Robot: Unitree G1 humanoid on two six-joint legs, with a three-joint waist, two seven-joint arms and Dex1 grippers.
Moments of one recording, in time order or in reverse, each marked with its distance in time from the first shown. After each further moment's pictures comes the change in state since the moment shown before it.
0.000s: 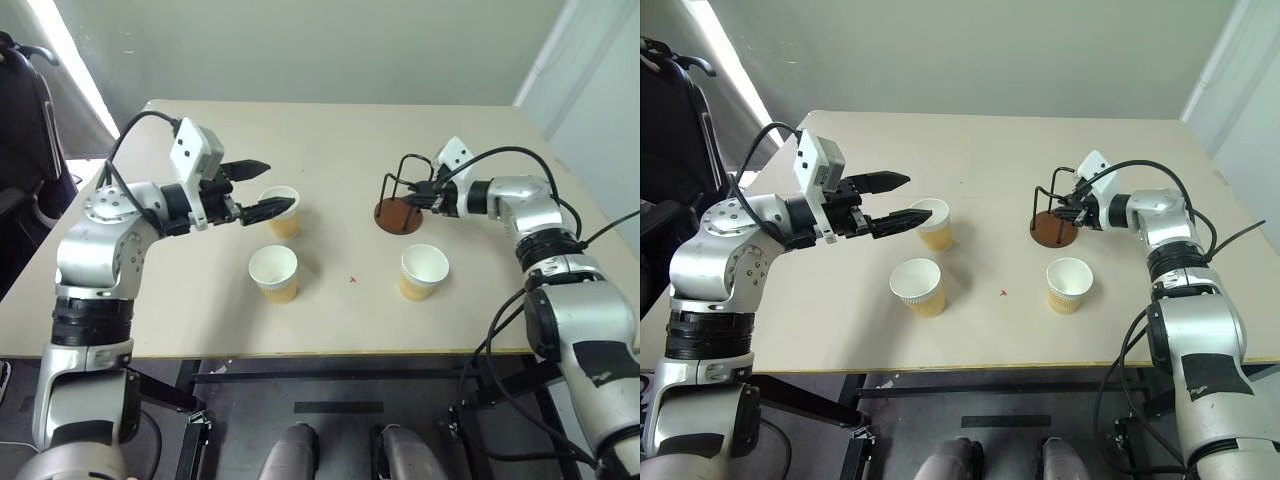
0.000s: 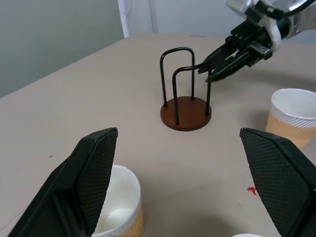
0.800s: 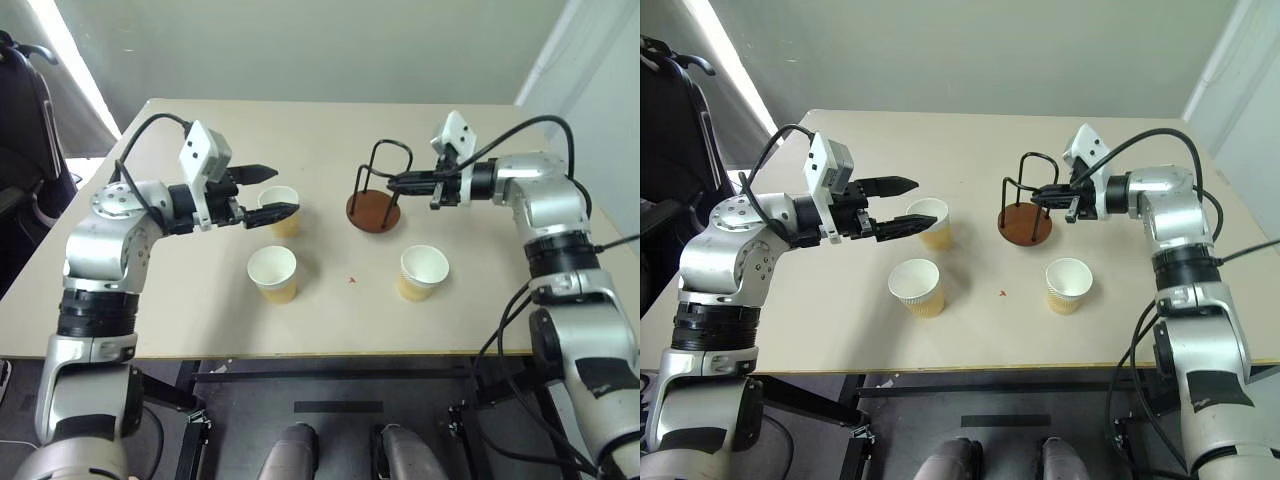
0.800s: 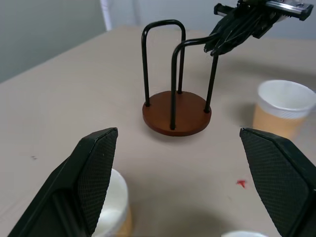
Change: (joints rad) left arm -0.033 0.010 -0.040 0.057 0.016 -0.014 -0.104; right arm 0.189 -0.025 0.009 -0.698 0.143 0.410 0.199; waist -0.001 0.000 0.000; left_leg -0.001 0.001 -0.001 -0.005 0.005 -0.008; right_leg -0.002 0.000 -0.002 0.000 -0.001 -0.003
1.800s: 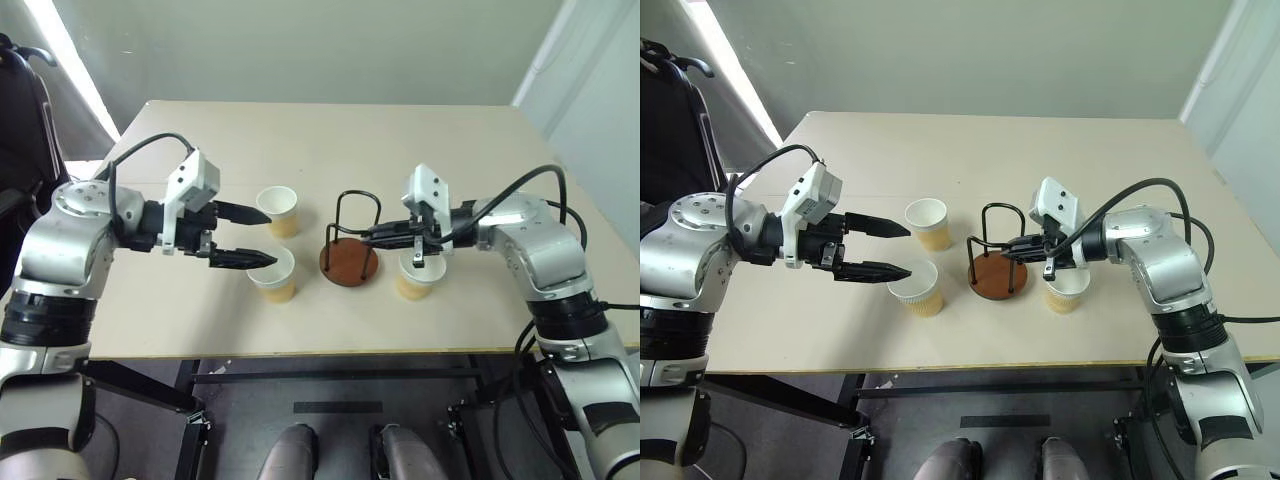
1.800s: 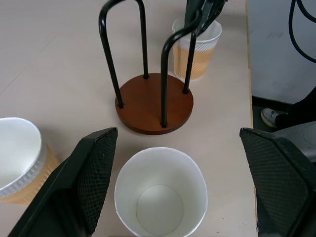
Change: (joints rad) left arm 0.037 0.192 -0.073 -0.067 -0.009 0.092 -0.312; right arm 0.236 -0.059 0.130 -0.532 0.153 0.251 -0.061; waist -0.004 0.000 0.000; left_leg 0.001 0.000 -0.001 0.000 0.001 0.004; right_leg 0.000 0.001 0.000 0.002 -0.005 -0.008
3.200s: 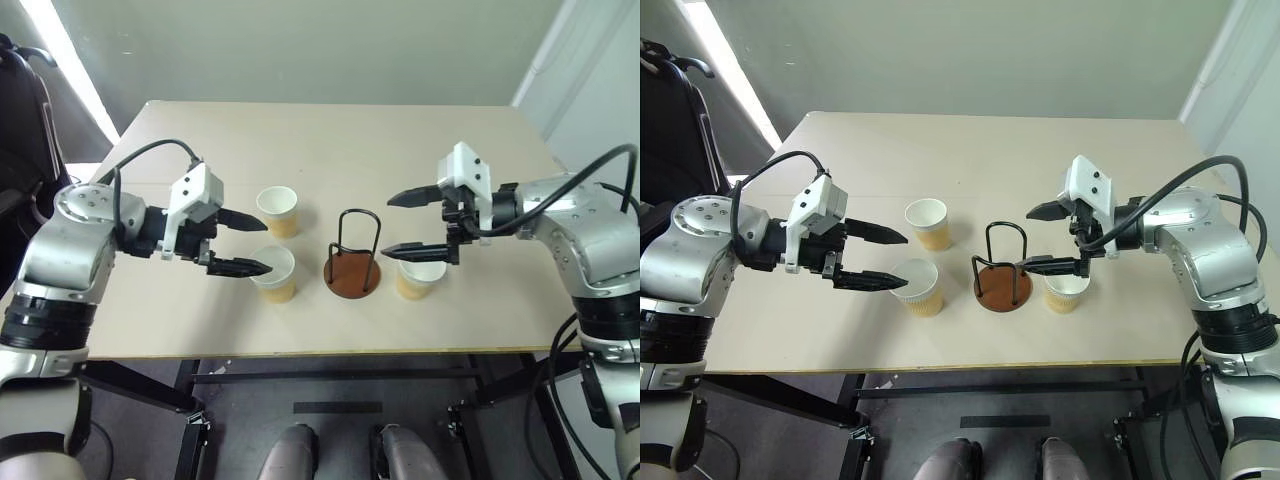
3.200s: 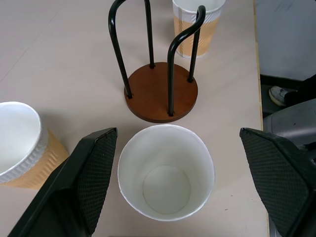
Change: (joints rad) left arm 0.022 0.017 -0.030 0.011 0.069 -0.093 -0.017; right arm -0.023 -0.186 -0.072 -0.114 0.138 0.057 0.013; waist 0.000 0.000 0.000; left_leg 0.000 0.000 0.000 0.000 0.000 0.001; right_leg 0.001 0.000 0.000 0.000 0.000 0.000
